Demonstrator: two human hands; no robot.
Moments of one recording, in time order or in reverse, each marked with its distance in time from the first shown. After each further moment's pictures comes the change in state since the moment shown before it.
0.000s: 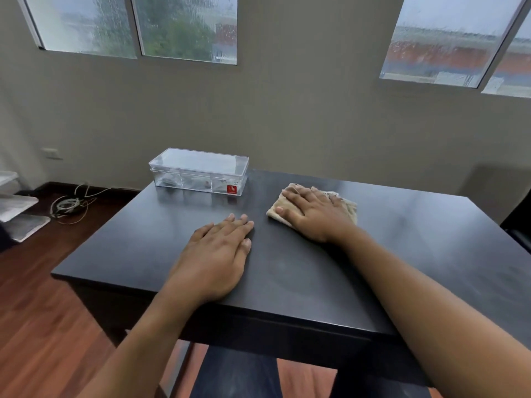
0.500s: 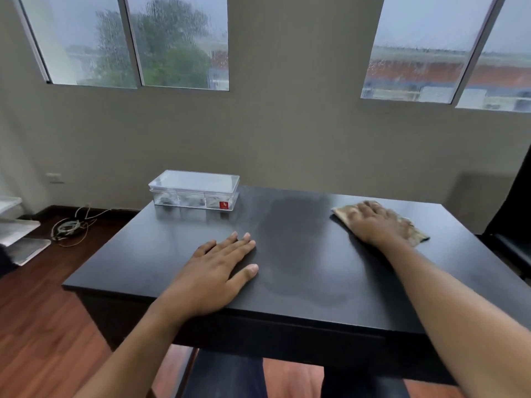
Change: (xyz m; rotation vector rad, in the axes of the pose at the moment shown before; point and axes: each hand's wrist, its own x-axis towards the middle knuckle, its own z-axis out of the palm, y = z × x) left_hand -0.018 0.014 -0.010 0.033 -0.133 0.140; right_hand -0.040 0.120 -0.038 0.041 0.094 0.600
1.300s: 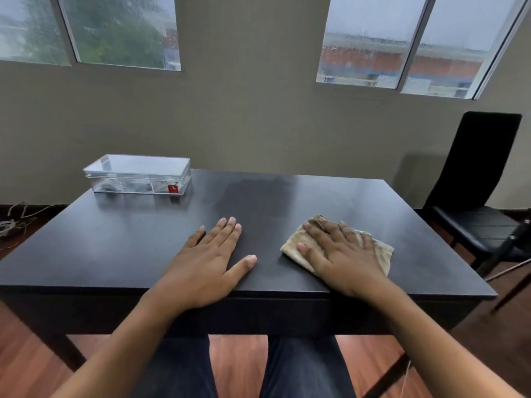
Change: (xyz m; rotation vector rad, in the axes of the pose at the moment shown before) left_hand 0.013 0.072 0.028 0.087 -0.068 0.040; right_hand -0.149 0.057 0.010 -0.025 -0.046 -0.317
